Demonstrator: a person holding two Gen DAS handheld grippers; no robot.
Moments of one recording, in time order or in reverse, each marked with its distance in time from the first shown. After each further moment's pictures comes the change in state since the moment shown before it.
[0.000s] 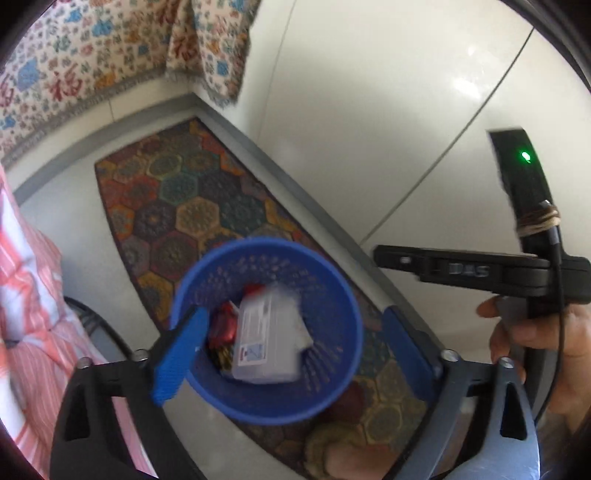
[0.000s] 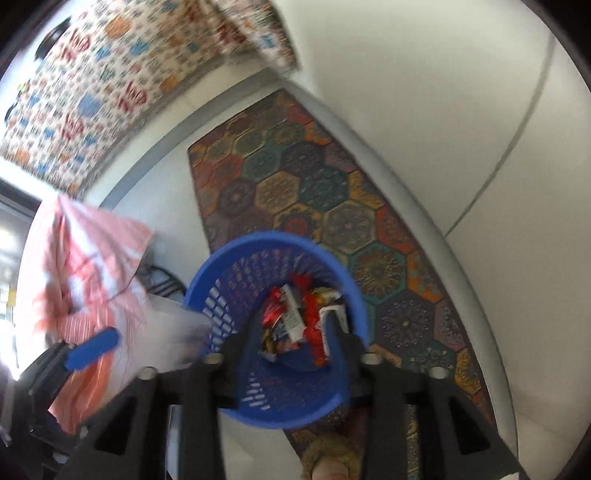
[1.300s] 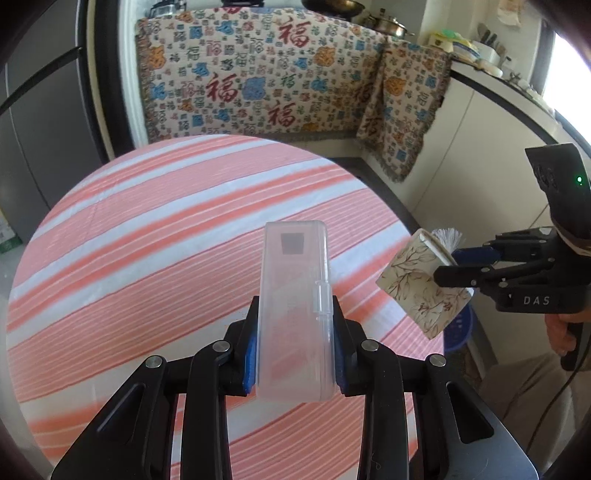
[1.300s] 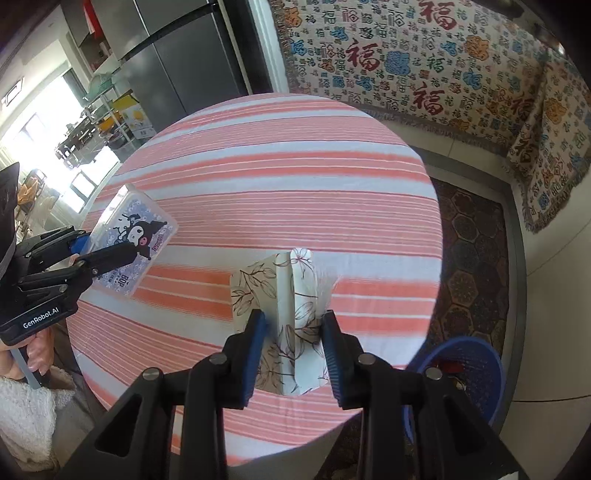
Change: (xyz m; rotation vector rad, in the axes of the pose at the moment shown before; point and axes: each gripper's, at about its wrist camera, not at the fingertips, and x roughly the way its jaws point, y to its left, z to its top) left arm -0.294 0.217 -0.121 -0.256 -0.226 0.332; right arm -0.111 0.396 -0.112 -0.820 0.027 0.204
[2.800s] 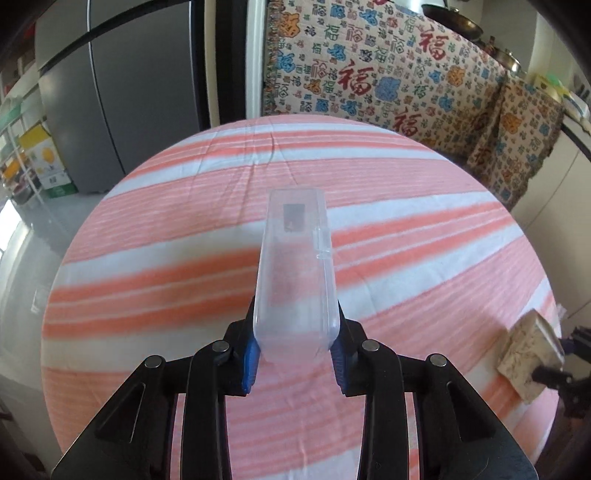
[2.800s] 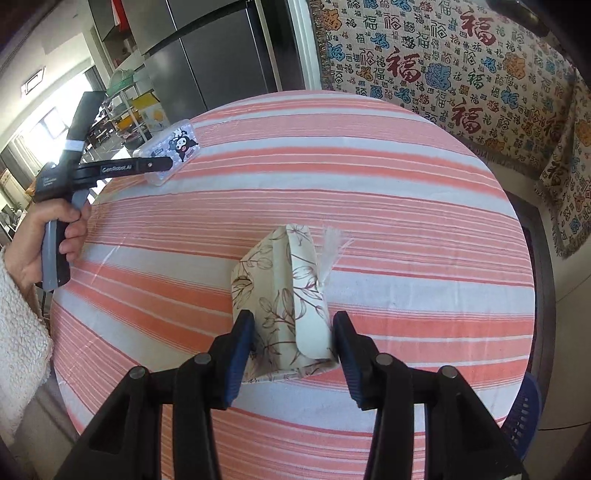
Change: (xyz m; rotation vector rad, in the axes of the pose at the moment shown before) left arm 0.031 0.191 -0.015 -0.264 0.020 0.260; right arm 0.081 0.069 0.015 -0.081 -0.049 0.049
